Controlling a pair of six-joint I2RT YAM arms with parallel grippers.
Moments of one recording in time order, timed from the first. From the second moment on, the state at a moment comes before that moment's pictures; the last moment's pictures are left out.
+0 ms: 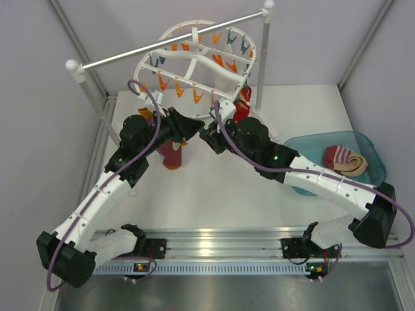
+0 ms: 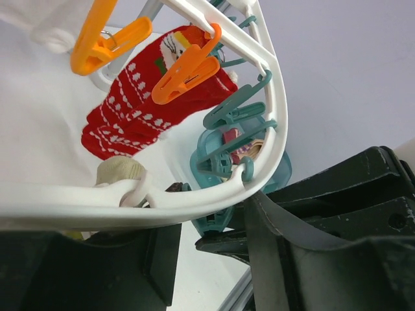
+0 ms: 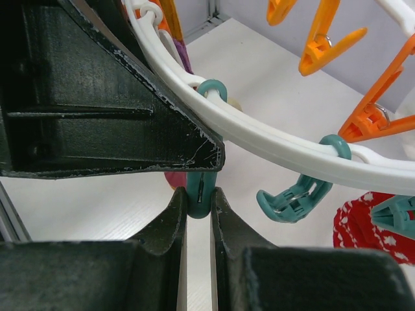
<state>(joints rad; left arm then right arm) -0.45 1.06 1.01 0.03 0.33 -0.72 0.97 1.35 1.24 -0.05 0.10 0.04</state>
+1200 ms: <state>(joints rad) -0.45 1.06 1.01 0.04 0.27 -0.70 -0.18 0.95 0.94 -0.66 -0.69 -0.56</state>
